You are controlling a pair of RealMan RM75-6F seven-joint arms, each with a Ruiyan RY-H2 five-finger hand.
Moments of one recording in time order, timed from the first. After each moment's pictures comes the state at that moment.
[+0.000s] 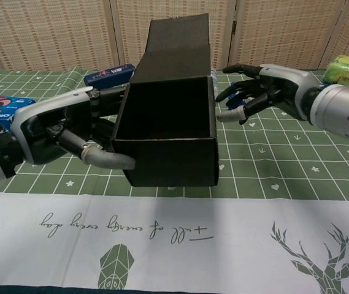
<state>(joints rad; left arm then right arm) -0.66 -1.52 -0.04 -1.57 1.62 1.09 -0.93 0.69 -1.56 0.34 -1.56 -0.97 0.87 0.29</state>
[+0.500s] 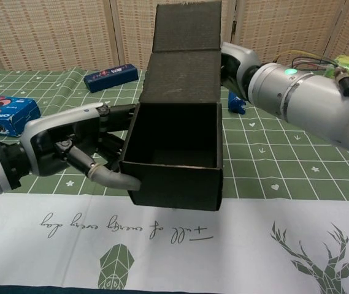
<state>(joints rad) -0.68 -1.53 -0.01 -1.57 1.60 1.04 -0.89 0.81 -1.71 0.45 -1.52 -0.93 0.90 0.24</state>
